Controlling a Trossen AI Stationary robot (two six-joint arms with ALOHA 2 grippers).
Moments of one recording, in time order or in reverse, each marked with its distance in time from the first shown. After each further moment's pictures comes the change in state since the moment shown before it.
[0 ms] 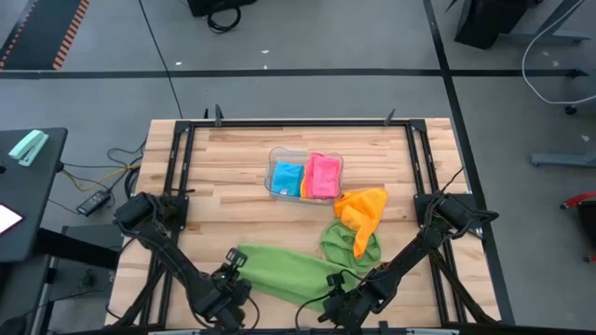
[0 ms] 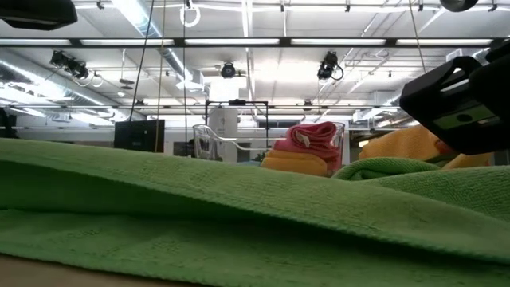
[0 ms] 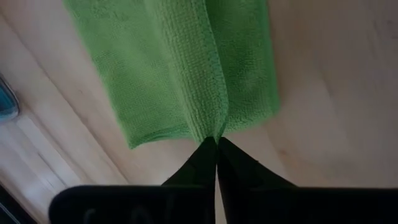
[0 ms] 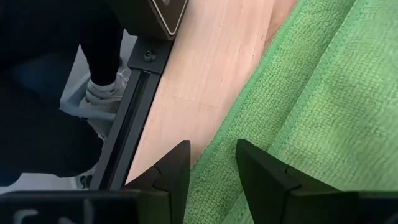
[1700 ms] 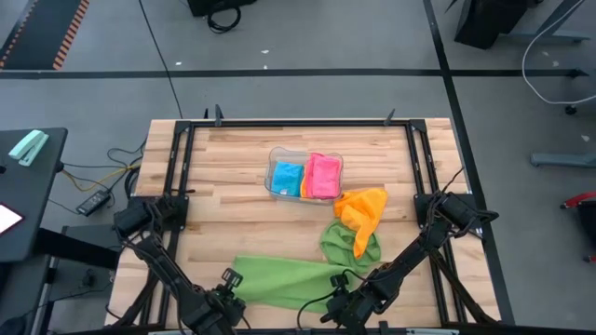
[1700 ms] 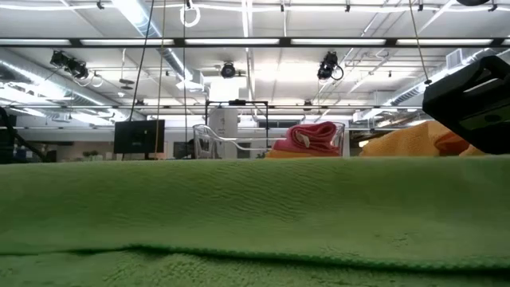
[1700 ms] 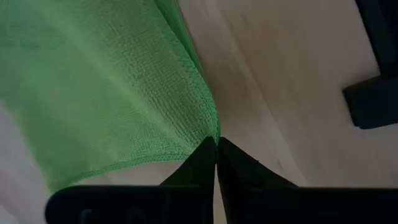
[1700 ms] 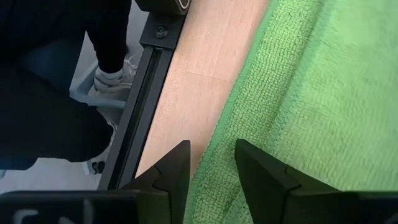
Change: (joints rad) left arm -0.100 0.039 -0.001 0.202 0.154 -0.067; right arm 0.007 0.000 -0.002 -0.059 -0.045 0.038
